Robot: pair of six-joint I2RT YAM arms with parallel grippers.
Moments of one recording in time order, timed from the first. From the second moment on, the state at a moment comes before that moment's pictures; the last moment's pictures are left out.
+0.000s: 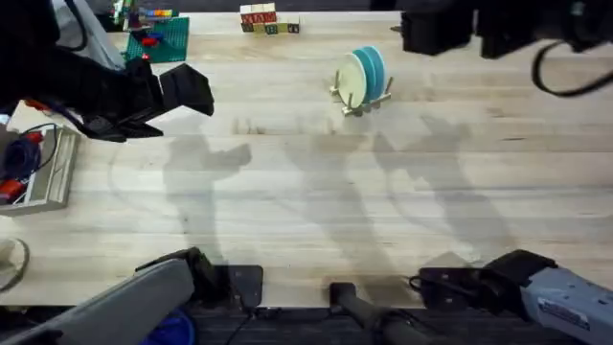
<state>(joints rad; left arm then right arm) 0.35 1.27 1.19 -1.22 0.32 -0.01 0.40 1.12 1.31 -0.80 0.05 -0.01</state>
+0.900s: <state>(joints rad) 0.35 1.27 1.19 -1.58 0.32 -0.01 0.40 0.91 1.31 -1.18 0.05 0.08</state>
